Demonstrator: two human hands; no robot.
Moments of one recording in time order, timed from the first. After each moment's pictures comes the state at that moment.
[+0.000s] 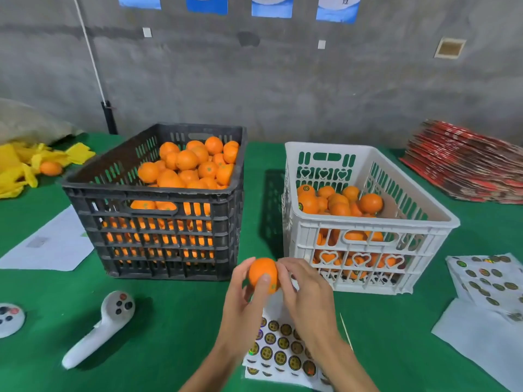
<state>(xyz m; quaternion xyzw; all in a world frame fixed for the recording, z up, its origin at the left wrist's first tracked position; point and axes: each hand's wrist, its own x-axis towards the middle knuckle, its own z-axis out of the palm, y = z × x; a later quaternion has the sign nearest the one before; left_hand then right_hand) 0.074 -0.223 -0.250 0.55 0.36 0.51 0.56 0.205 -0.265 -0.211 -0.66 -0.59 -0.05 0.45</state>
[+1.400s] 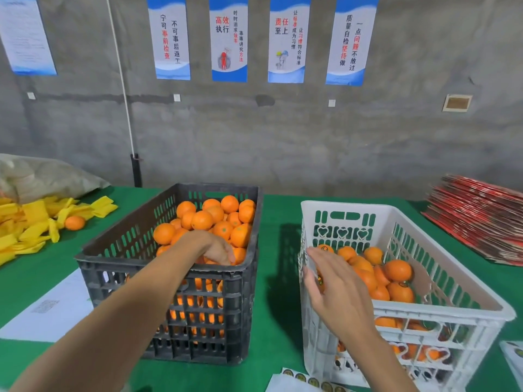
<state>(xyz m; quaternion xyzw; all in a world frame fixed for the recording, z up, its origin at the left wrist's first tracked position) 0.038 0.060 -0.060 0.79 0.54 -0.18 0.24 0.268 -0.162 -0.117 -0.64 -0.65 -0.20 0.36</state>
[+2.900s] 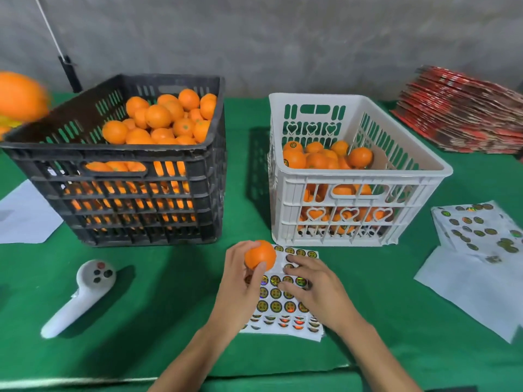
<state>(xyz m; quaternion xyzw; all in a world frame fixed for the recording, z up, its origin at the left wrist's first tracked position) 0.078 -0.227 -0.302 0.71 0.36 0.43 0.42 0.271 -0.304 -0.291 -0.70 -0.63 0.15 0.29</state>
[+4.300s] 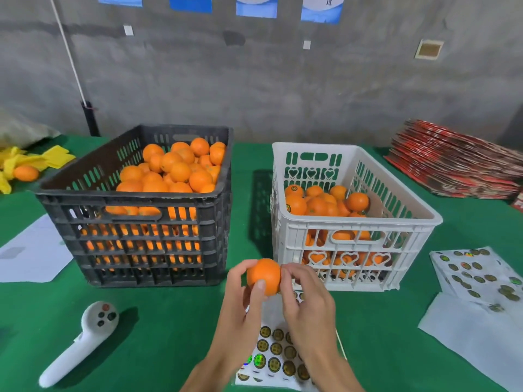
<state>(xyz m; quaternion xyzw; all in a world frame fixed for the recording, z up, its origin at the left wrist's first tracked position) 0.075 -0.233 -0.237 0.66 0.31 0.48 0.48 0.206 -0.283 -0.214 -0.66 -0.54 -0.07 0.52</state>
